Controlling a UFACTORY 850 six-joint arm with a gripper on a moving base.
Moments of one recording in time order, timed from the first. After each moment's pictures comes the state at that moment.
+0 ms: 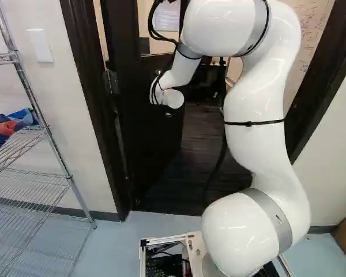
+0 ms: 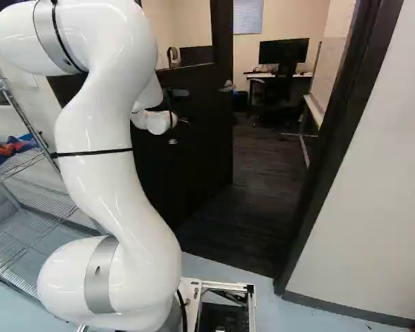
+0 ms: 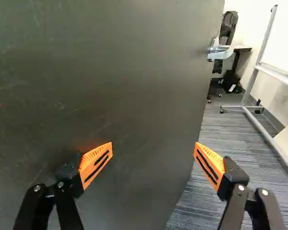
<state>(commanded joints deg) 12.0 -27.1 -60.4 11.6 44.1 0.0</state>
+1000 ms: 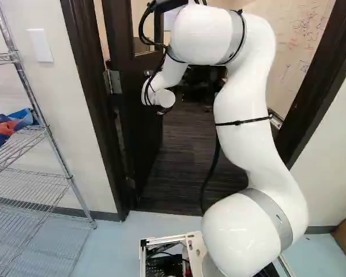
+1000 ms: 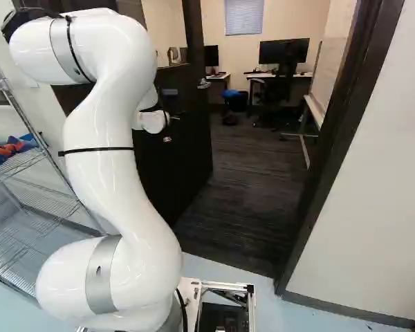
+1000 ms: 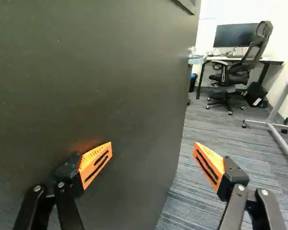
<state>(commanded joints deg) 15.3 -32.7 -67.6 5.6 44.1 0.0</state>
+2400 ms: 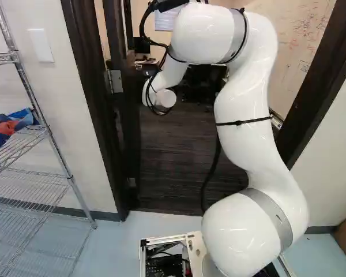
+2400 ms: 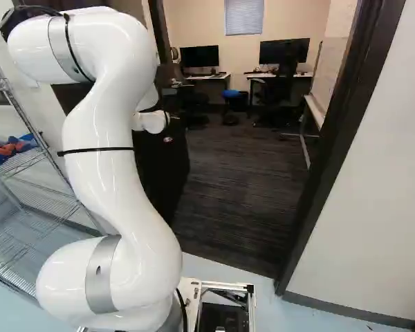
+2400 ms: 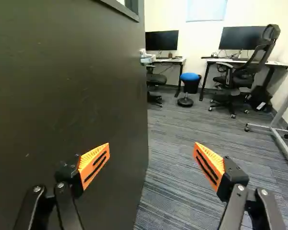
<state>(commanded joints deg) 14.1 -30.6 -64.9 3.7 44.1 0.0</state>
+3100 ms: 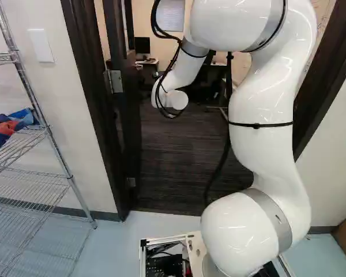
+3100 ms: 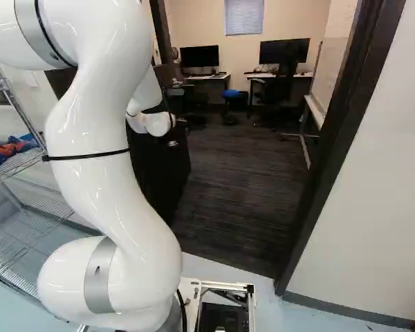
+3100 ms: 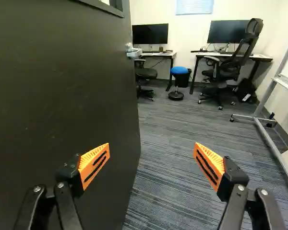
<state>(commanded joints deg) 10.9 -21.7 -53.6 3.1 44.1 0.0</state>
